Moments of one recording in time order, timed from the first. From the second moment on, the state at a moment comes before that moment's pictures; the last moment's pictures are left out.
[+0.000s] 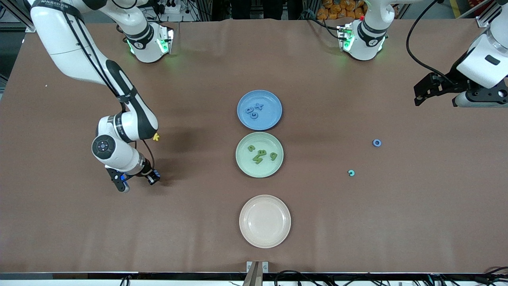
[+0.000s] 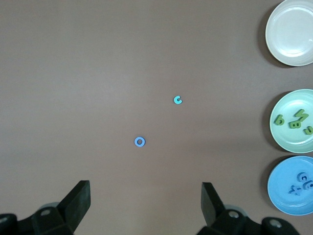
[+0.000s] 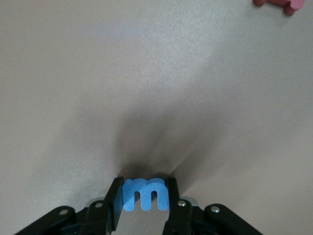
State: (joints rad) left arm -0.03 -0.02 -0.13 -1.57 0.02 1.60 -0.11; right arm 0.05 0.63 0.11 -1.88 -0.08 2.53 1.11
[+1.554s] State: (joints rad) left arm -0.03 -0.02 -0.13 -1.58 0.02 1.60 -0.13; right arm 0.54 0.53 0.12 -1.87 -0.09 2.34 1.05
